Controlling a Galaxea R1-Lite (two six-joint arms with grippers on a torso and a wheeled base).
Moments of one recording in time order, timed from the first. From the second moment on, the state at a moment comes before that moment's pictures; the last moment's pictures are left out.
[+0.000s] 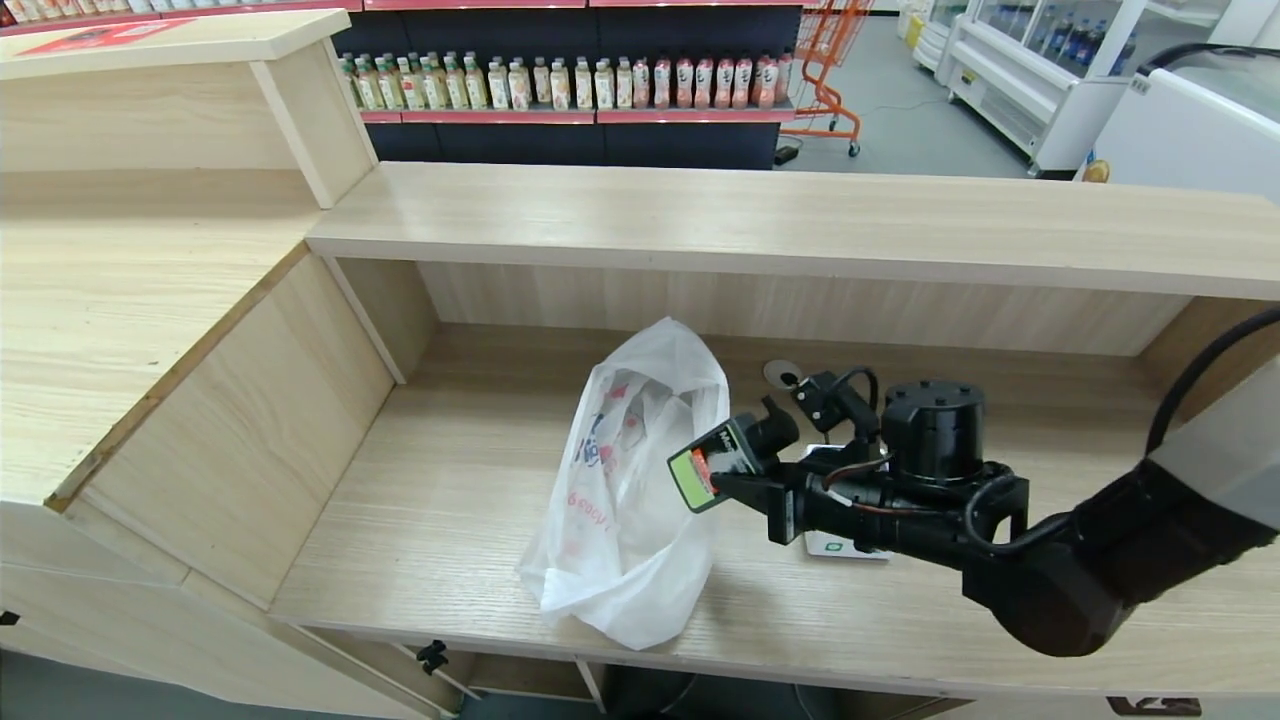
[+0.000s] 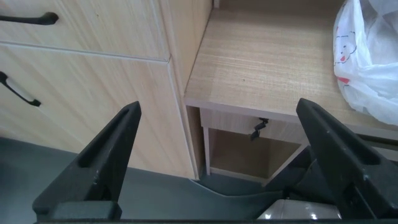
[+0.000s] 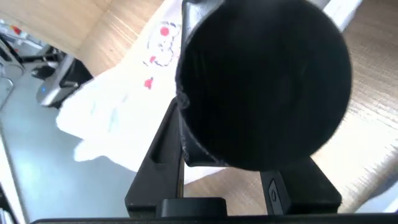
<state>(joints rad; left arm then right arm) 0.00 0.00 0.00 0.05 0.13 0.01 0.51 2.01 -0.74 -0.98 0.35 0.10</state>
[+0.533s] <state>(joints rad) 0.00 0.00 0.00 0.05 0.13 0.01 0.53 2.17 -0.93 -0.99 0.35 0.08</state>
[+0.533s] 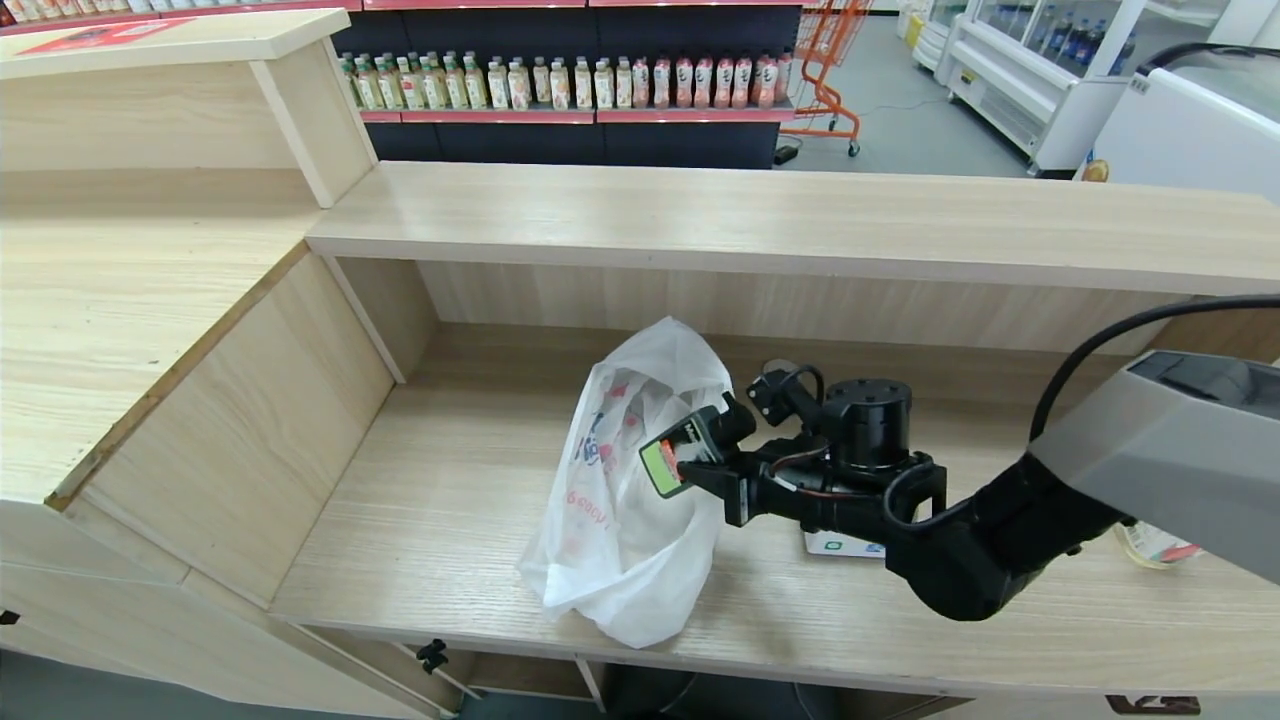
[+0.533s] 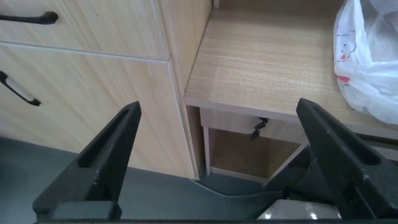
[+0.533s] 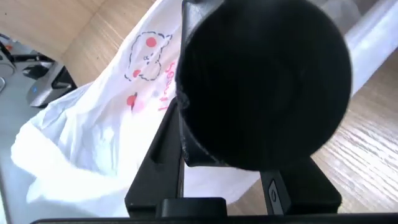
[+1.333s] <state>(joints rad) 0.00 0.00 0.00 0.05 0.13 0.01 0.54 2.29 -0.96 -0.99 0.21 -0.24</state>
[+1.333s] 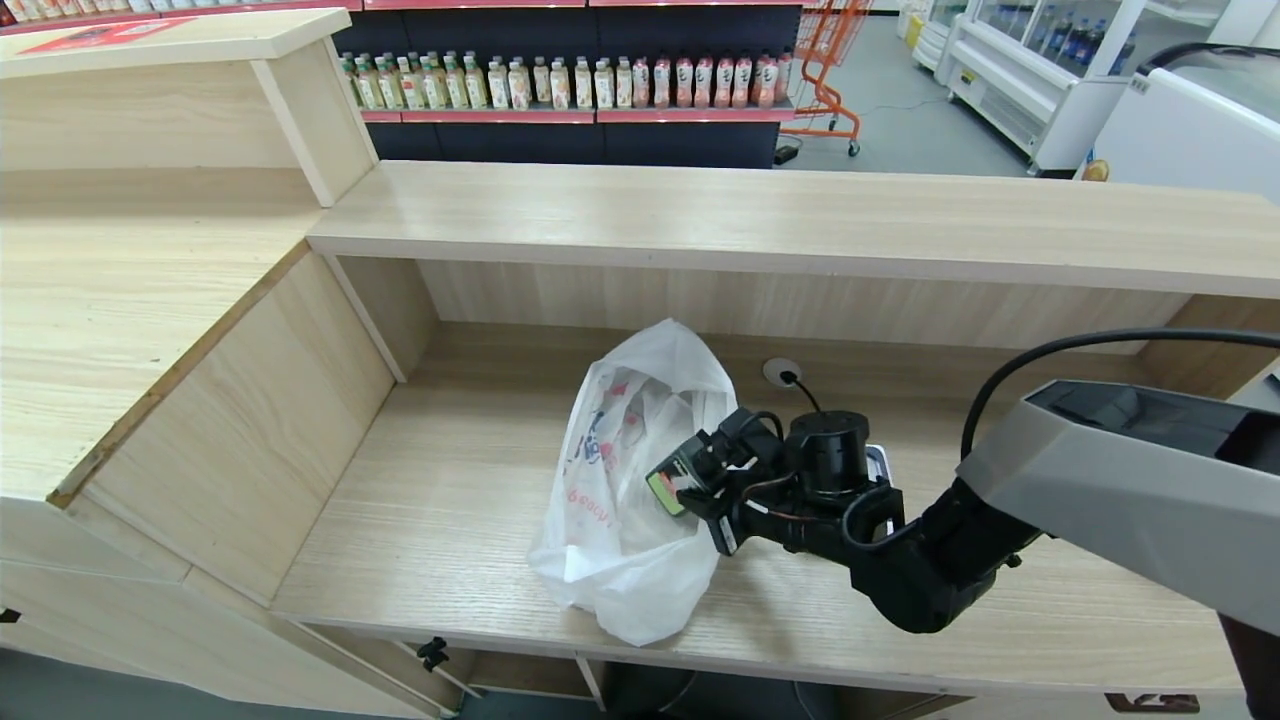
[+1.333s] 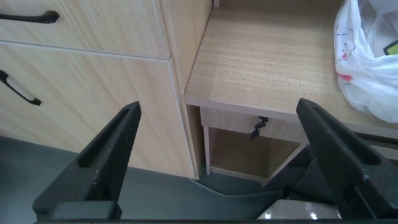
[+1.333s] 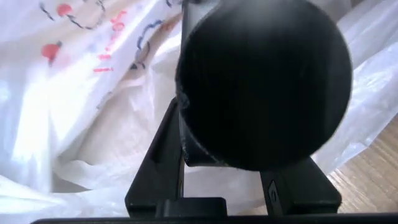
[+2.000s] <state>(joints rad) 0.00 0.00 0.00 0.05 0.13 0.01 0.53 2.12 -0.95 -0.90 0.23 0.30</state>
